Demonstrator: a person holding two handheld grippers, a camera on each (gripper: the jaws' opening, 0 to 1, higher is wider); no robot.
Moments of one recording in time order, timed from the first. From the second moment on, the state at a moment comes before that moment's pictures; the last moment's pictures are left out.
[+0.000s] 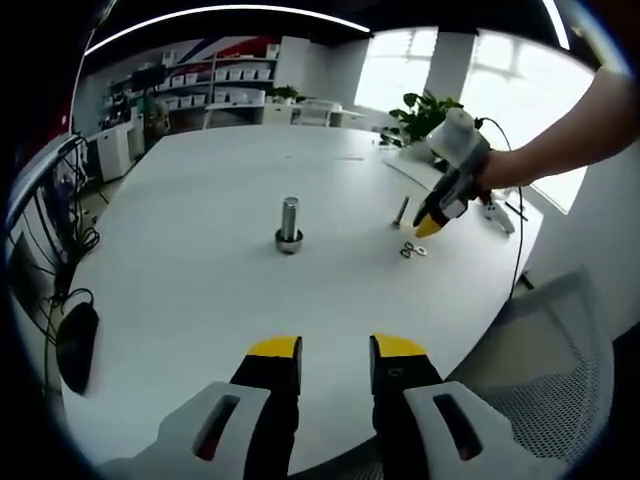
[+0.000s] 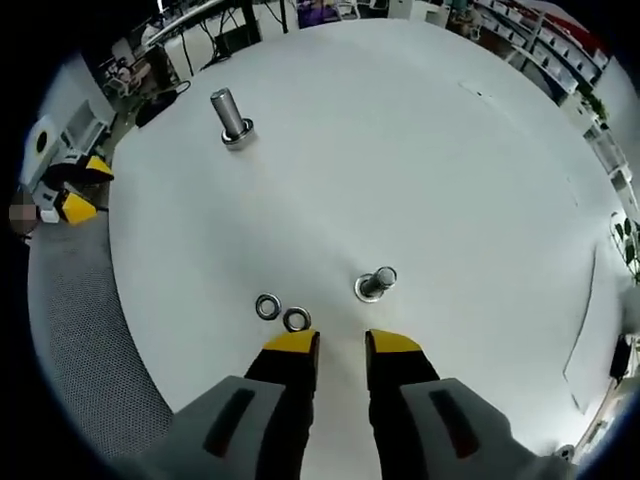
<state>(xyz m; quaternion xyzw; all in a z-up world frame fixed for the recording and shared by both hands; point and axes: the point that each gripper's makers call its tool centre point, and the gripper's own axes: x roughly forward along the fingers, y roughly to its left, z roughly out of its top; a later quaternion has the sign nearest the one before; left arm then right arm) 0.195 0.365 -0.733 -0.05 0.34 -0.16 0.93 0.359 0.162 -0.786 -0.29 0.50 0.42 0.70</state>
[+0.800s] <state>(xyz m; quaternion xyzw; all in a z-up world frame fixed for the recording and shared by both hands) 0.195 0.366 -0.734 -0.04 0.34 -0.16 0.93 0.326 0.171 -0.797 -0.32 0.49 0.46 0.67</state>
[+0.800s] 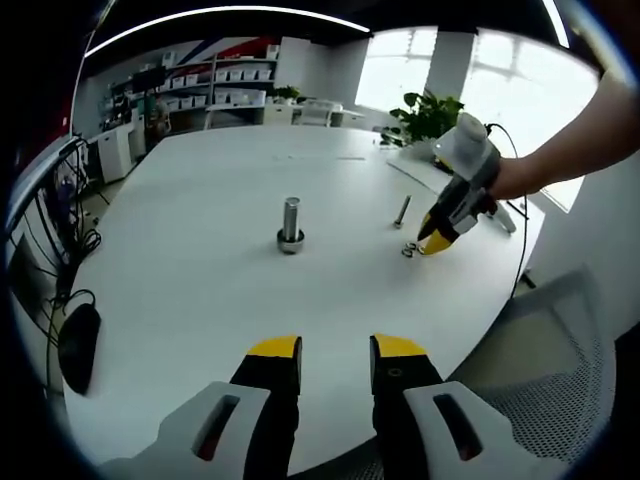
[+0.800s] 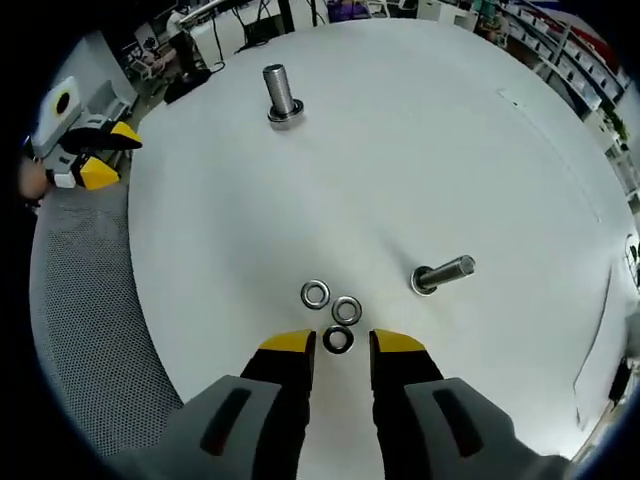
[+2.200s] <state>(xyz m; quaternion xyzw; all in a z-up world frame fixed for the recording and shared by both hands) 0.195 0.366 -0.736 -0.04 0.34 -0.16 0.92 0.326 0.167 -0.802 -0.48 0.47 0.53 0.52</state>
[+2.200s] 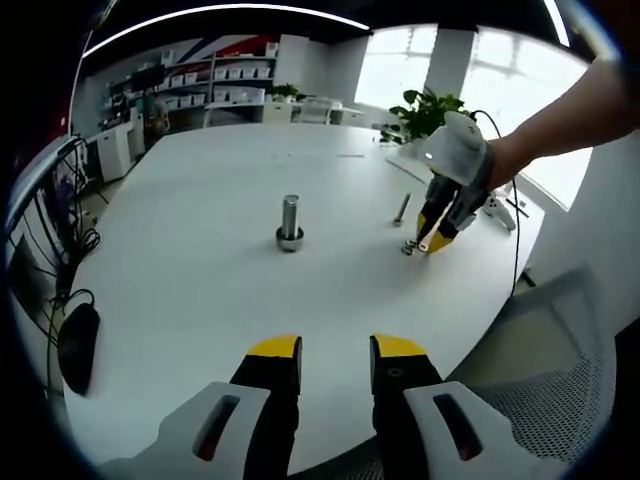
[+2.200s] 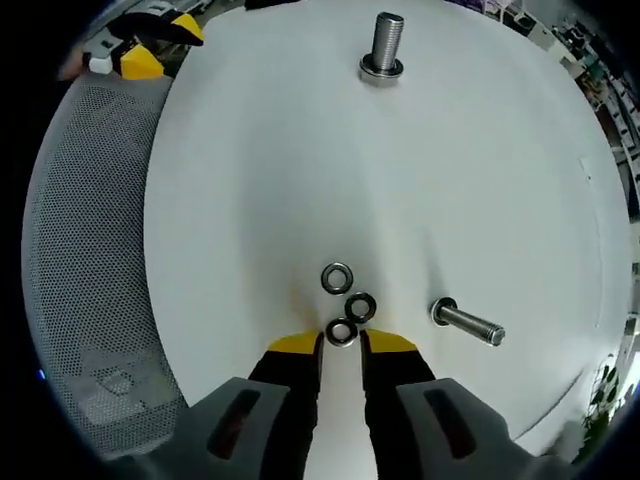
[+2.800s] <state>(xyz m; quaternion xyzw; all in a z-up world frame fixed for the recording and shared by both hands) 0.195 0.366 -0.735 -0.04 0.34 -0.16 0.92 0.324 0.167 -0.798 -0.48 0.48 0.49 0.55</state>
